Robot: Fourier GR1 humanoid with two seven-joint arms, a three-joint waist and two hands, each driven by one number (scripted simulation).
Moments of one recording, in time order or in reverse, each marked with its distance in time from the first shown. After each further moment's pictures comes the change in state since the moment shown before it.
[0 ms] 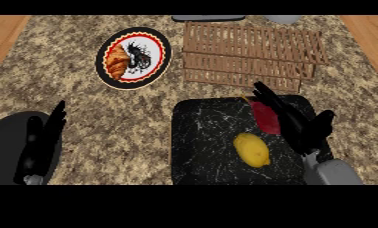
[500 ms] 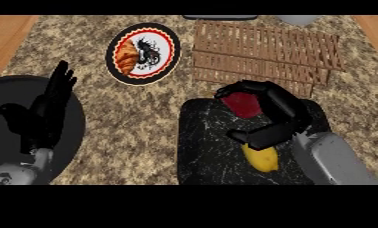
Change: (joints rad) left arm -0.138 -0.076 0.056 -0.175 0.014 0.032 -0.094; right arm -0.204 0.008 0.042 -0.139 -0.038 0.167 0.060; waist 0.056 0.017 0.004
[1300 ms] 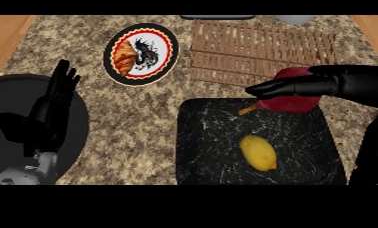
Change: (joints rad) left arm 0.020 -0.049 0.007 -0.069 -0.022 0.019 -0.015; right arm -0.225 -0.367 -0.117 -0.193 -0.111 0.592 0.075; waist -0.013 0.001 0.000
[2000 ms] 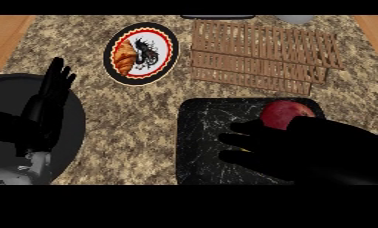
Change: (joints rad) left arm 0.004 0.001 0.037 -0.028 -0.006 -0.029 0.031; right arm 0.066 0.019 0.156 -0.432 0.557 -0.048 0.199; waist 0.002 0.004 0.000
